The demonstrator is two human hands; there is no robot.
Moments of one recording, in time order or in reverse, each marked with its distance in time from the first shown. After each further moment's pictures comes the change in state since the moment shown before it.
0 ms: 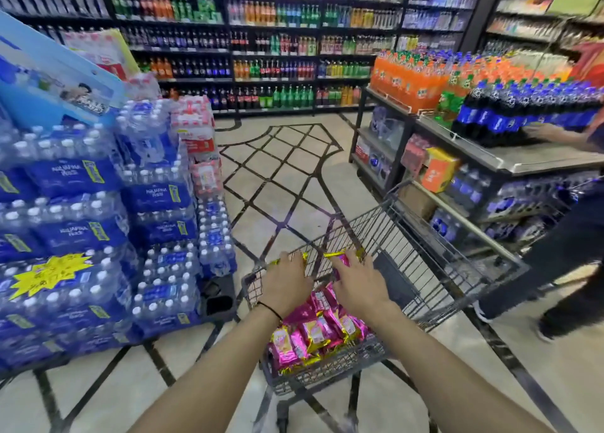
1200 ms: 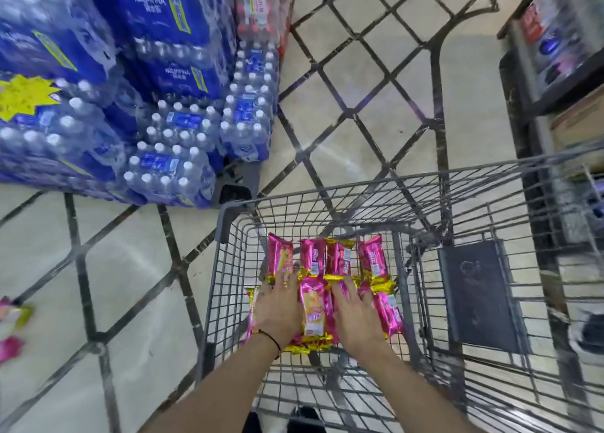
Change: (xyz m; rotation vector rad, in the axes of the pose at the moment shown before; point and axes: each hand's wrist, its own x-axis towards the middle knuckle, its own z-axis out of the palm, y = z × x) left_hand 0.140 -0.086 0.364 0.063 -0.465 -0.541; right_hand 0.201 0.085 0.374 0.035 -0.591 -0.251
